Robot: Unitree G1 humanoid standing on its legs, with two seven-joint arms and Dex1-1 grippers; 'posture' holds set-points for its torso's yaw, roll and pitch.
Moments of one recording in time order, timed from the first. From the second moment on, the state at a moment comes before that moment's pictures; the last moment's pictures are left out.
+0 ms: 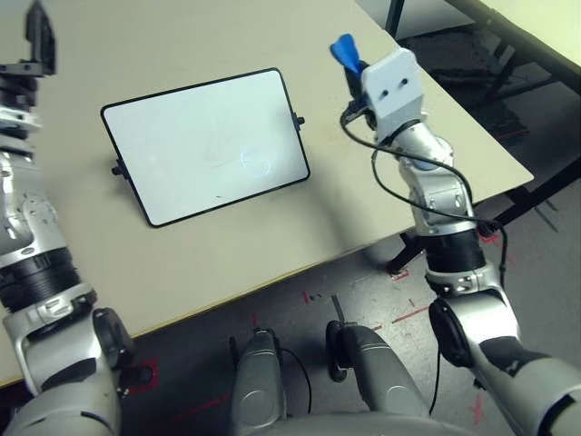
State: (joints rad) left arm -0.61 0.76 0.66 0.25 -0.29 -0.13 -0.22; right arm -0.86 -0.14 0.01 0.18 -0.16 0.35 0.23
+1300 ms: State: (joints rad) left arm -0.36 0.69 0.68 0.66 -0.32 -0.21 -0.18; right arm -0.92 -0.17 -0.10 0.40 0.06 0.51 0.30
